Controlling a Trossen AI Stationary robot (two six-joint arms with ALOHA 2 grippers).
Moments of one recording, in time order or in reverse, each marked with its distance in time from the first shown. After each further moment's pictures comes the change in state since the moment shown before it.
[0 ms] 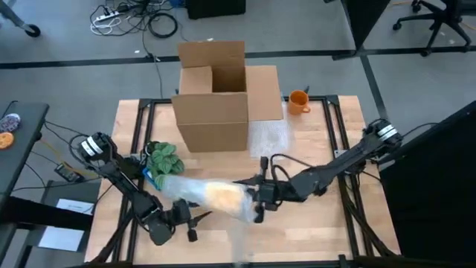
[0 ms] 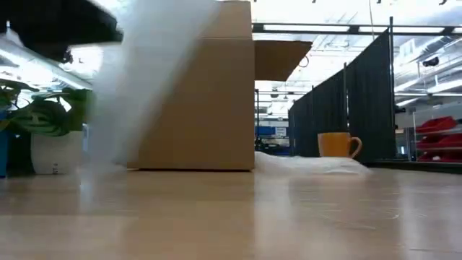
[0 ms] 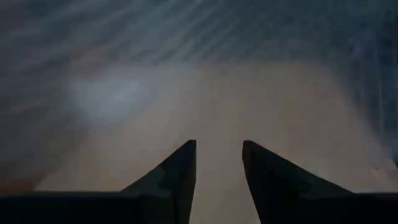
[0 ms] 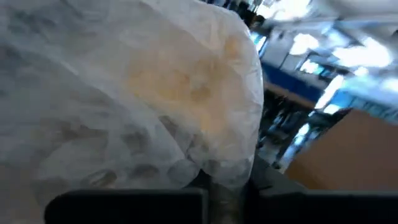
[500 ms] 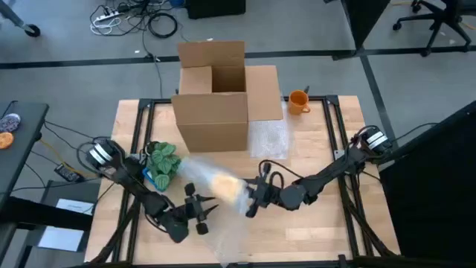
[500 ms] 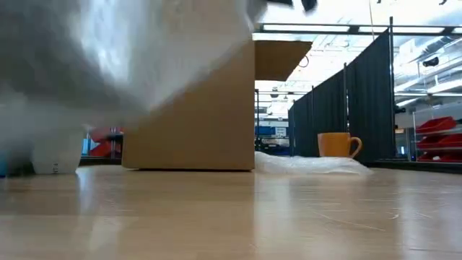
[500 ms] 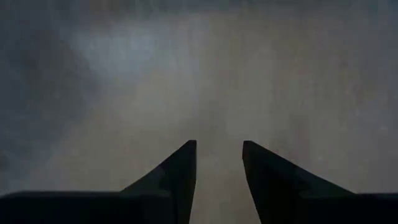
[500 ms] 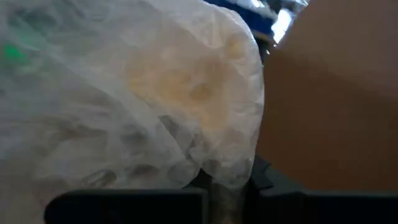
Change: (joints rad) left arm 0.126 0.220 0.015 -0.190 0.171 -0.329; right arm 0.010 0.088 -0.267 0.055 0.327 0.340
